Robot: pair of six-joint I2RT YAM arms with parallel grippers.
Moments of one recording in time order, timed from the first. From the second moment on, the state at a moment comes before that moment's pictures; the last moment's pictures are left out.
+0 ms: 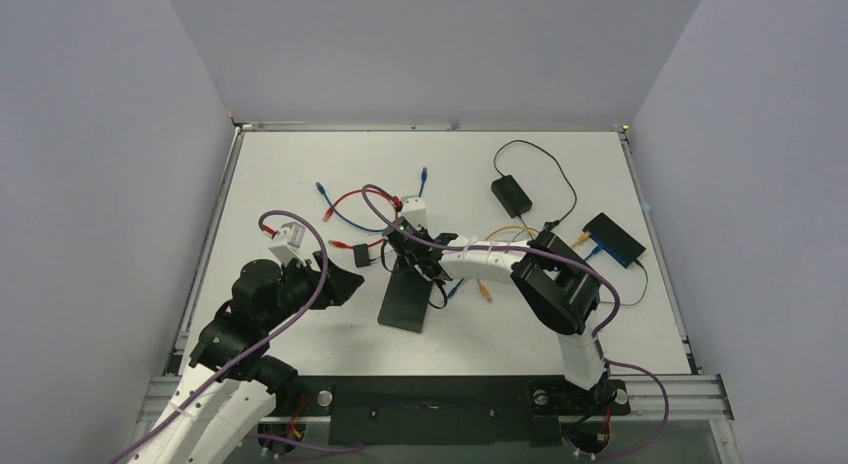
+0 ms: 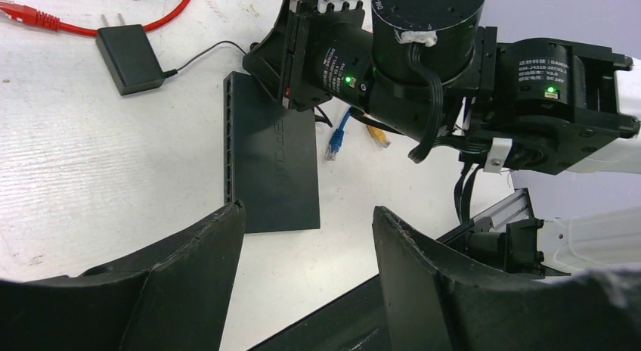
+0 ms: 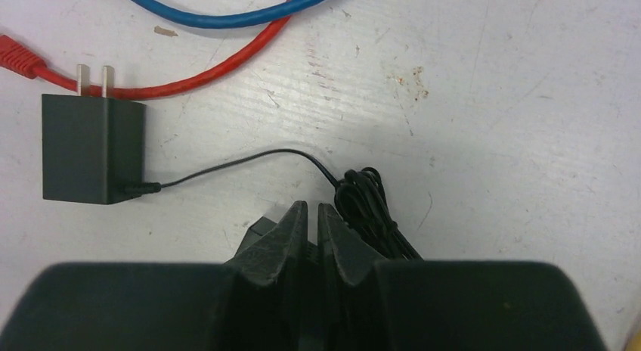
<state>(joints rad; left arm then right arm) -0.47 0.46 0.59 -0.53 0.15 -0.69 0.95 1.98 1.27 -0.18 0.42 0.58</state>
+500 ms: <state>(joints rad) -0.47 0.42 0.59 -0.53 0.15 -0.69 1.01 1.99 1.26 -0.13 0.14 0.42</state>
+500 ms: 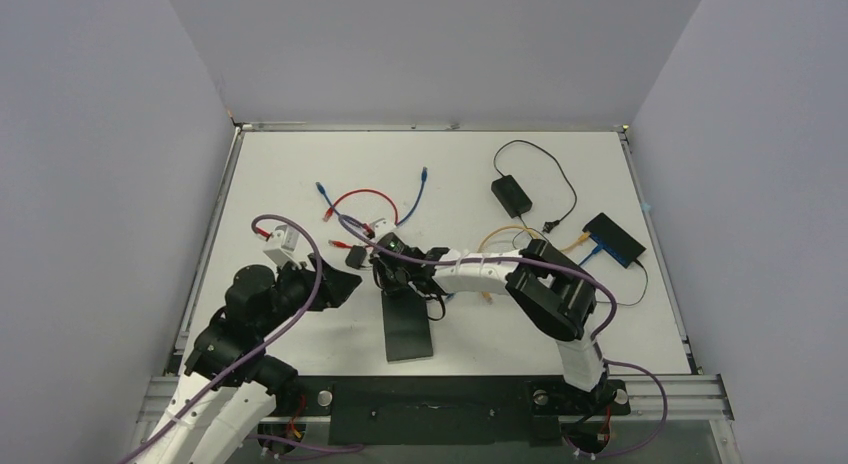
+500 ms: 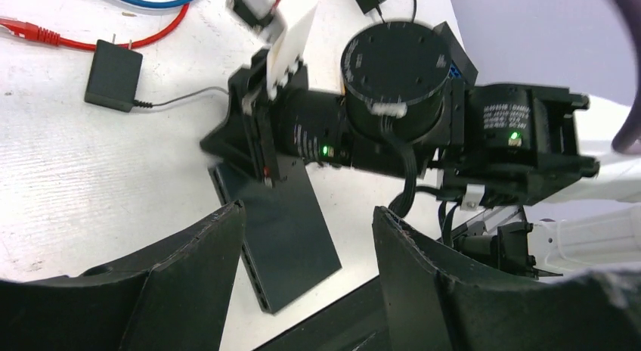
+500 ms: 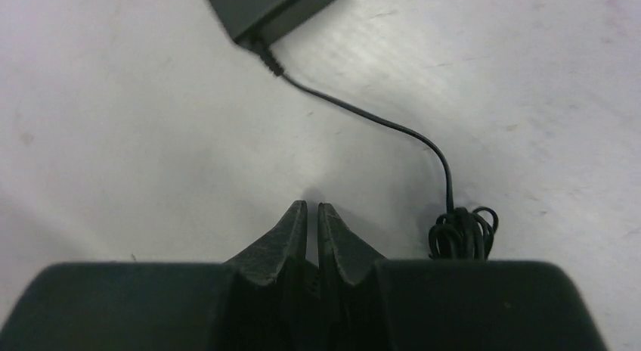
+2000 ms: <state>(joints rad) -0.47 0.86 0.29 -0.03 0.27 -0.83 1.54 1.11 0.56 -0.40 0.33 0.76</state>
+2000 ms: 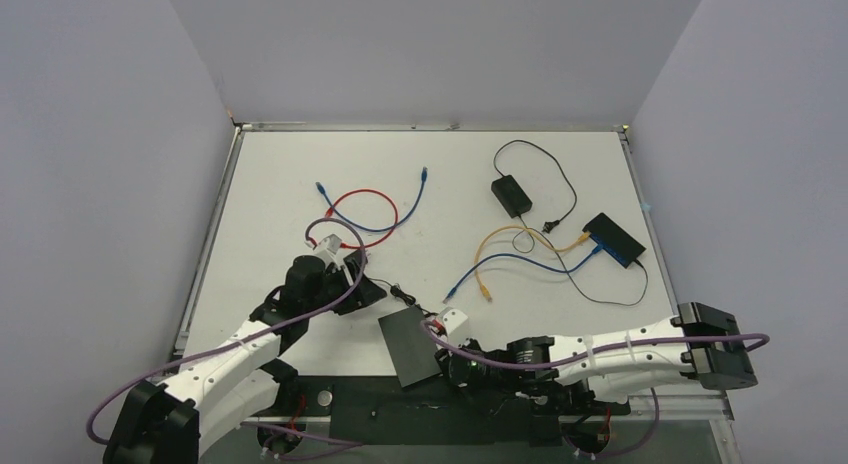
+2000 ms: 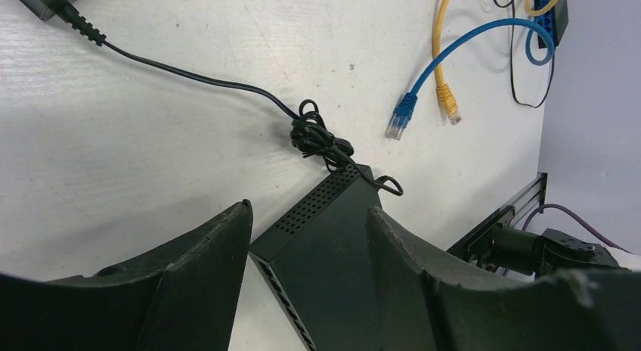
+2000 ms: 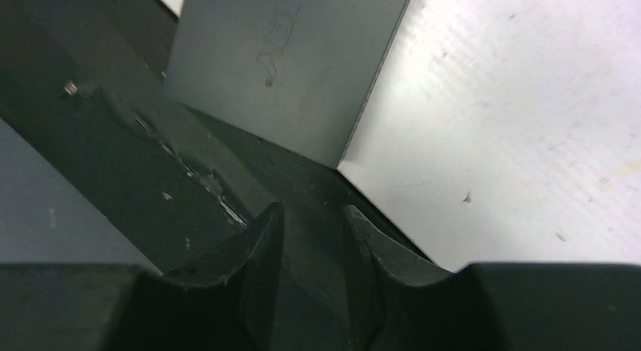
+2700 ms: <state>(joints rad) -0.47 1.12 0.24 0.21 0.36 -0.82 1.53 1.34 0.62 -0.37 0.36 0.80</state>
